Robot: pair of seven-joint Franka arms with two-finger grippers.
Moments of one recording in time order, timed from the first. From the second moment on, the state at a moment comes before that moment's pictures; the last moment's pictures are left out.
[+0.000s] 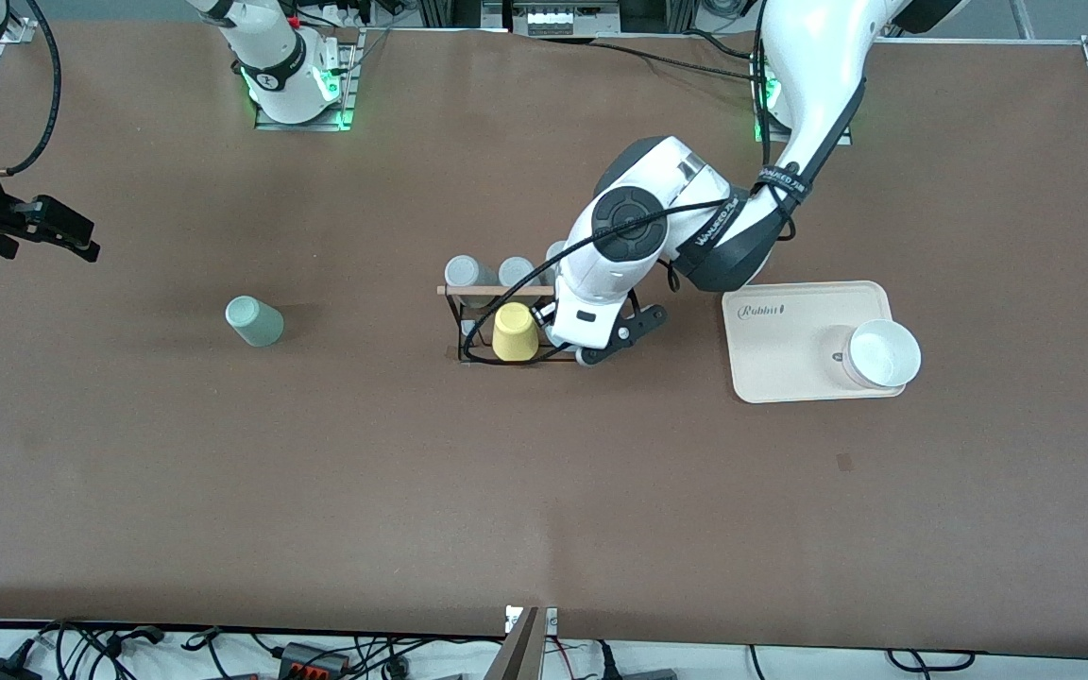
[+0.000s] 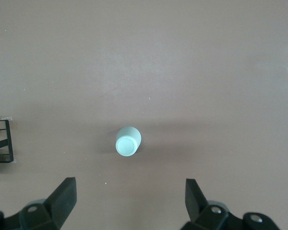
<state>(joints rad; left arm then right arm) -0.41 0.69 -0.35 -1.27 0.00 1.91 -1.28 0.00 0.00 -0.03 -1.68 -0.02 1.70 -0.01</state>
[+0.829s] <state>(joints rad) -0.44 0.76 -0.35 -1.27 0.02 1.95 -1.29 0.00 0.01 -0.03 -1.68 -0.02 1.70 -0.01</state>
